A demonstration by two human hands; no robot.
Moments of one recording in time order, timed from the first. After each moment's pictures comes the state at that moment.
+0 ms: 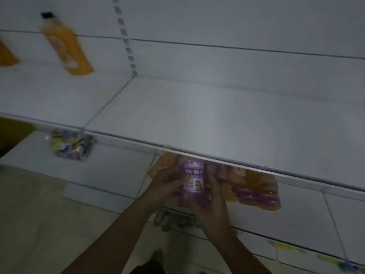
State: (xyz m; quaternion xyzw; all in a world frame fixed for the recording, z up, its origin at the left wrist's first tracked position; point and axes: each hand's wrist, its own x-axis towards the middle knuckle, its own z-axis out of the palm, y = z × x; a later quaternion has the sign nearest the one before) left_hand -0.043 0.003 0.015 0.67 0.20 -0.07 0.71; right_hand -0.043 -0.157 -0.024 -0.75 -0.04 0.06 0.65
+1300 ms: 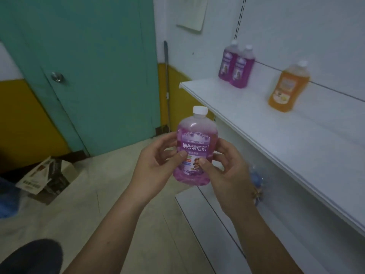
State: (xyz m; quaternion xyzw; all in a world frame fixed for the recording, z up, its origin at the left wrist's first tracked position) left_hand -0.342 0.612 0.139 0.61 0.29 0.46 0.58; right_hand -0.188 0.526 0.129 -0.57 -0.41 0.26 0.66
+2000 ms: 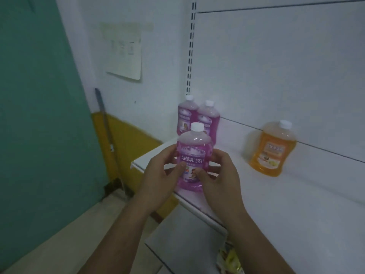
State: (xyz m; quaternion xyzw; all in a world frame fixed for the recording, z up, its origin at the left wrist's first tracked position) left_hand -0.131 0.907 0.184 0.76 0.15 0.35 0.53; right_hand -0.032 0.781 0.184 -0.70 -0.32 0.08 0.64
